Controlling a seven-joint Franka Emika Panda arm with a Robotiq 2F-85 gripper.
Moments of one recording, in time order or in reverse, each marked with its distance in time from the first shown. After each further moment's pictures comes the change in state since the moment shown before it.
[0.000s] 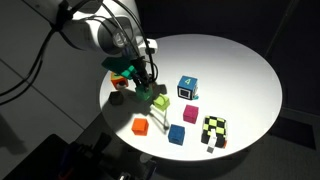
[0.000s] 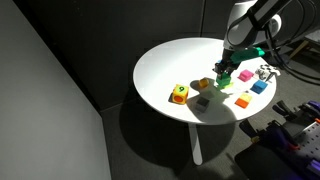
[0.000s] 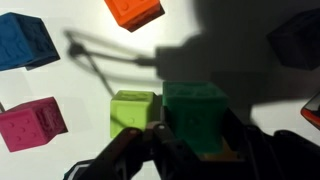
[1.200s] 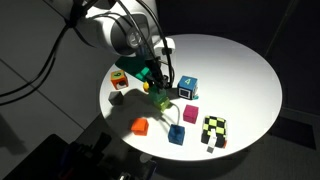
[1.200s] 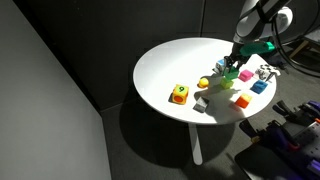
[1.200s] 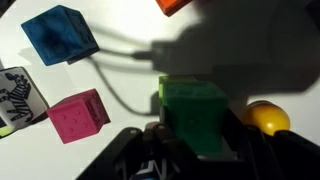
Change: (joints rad) arm -0.074 -0.012 -0.043 0.006 0.021 0.006 -0.041
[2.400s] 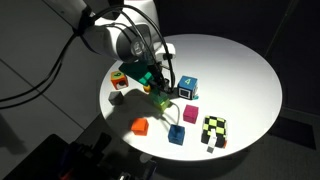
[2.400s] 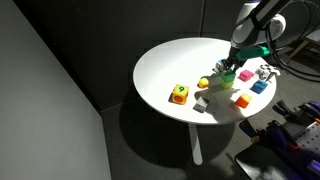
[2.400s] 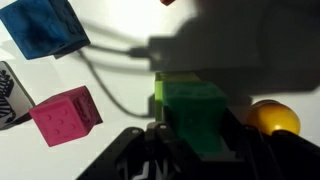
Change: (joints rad) arm 0.000 0.074 0.008 0.033 0.001 0.055 0.000
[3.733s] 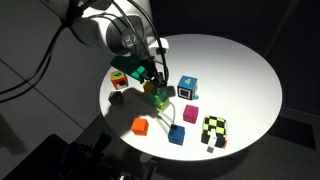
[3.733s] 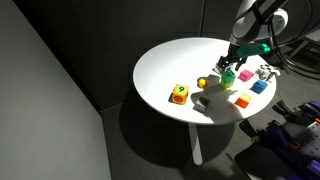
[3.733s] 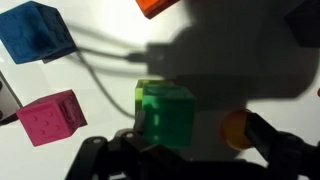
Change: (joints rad) arm -0.006 -0.067 0.041 -0.030 0.025 -0.057 -0.034
